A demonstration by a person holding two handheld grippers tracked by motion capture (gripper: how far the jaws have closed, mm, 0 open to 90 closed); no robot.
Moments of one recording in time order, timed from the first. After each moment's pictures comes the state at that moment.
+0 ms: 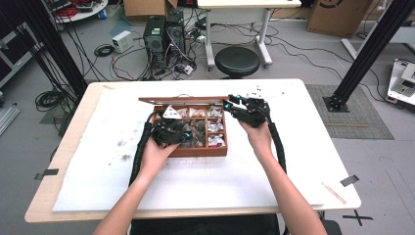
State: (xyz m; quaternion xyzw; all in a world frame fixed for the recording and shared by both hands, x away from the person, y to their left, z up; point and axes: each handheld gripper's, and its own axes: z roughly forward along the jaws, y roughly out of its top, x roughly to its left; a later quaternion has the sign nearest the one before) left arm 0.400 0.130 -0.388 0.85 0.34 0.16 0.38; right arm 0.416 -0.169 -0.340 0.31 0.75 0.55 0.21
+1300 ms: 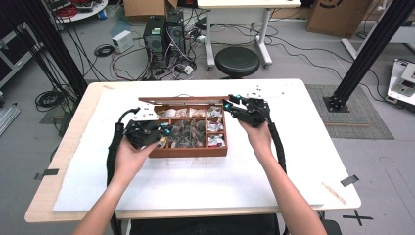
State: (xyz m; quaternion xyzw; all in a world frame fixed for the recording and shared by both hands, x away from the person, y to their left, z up) left arm 0.351 0.184 -0.333 0.84 0.29 0.18 0.42; right arm 0.415 -0.169 -0.340 0.31 0.75 0.55 0.21
